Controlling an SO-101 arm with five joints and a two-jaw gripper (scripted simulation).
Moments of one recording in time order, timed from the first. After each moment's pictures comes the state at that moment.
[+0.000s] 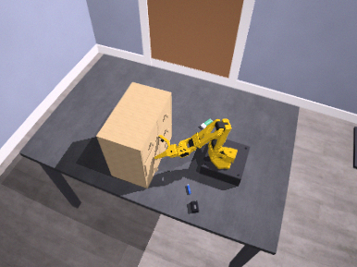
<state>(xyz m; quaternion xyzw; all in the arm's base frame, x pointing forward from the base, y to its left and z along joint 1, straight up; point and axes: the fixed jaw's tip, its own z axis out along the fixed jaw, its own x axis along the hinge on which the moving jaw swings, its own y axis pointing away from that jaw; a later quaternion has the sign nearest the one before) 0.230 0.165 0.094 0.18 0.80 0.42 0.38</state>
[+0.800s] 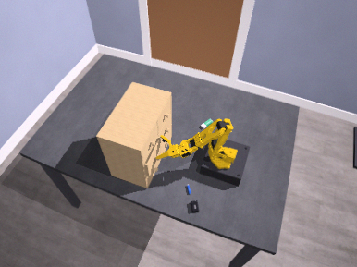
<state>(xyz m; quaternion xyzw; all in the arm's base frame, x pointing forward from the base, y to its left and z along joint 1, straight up) 0.224 0.163 0.094 0.18 0.80 0.42 0.38</state>
